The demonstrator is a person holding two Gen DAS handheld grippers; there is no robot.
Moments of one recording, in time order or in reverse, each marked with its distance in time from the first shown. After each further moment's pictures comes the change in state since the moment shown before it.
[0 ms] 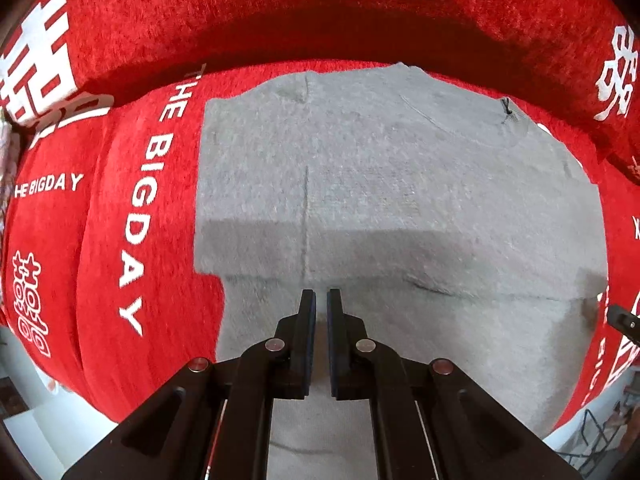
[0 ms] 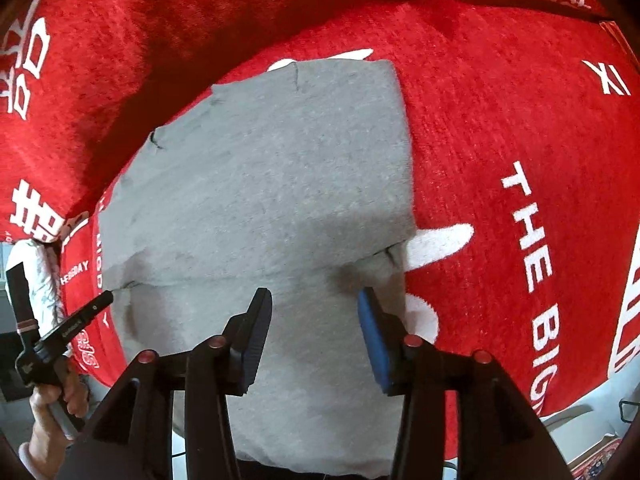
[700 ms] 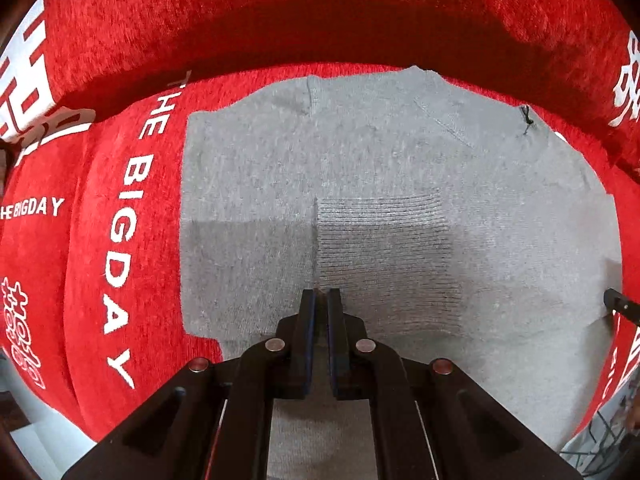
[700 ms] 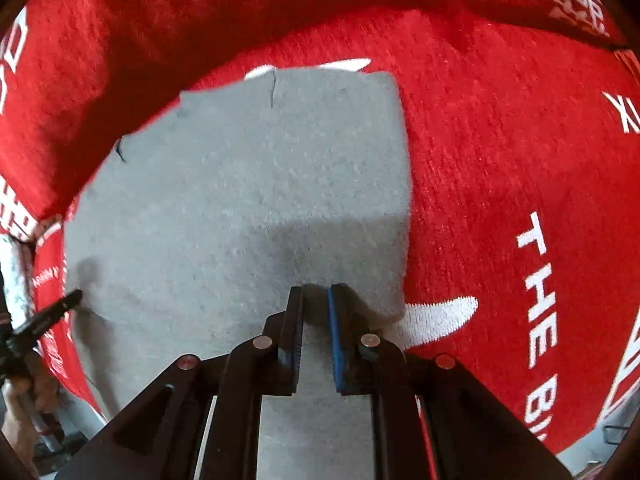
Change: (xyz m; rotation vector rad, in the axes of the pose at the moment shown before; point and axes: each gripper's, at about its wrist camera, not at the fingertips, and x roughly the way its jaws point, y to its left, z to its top) left arm 0.034 0.011 0.025 0.035 -0.034 -0.008; right arm 0.033 -0.022 0.026 -0.041 -0.064 -0.060
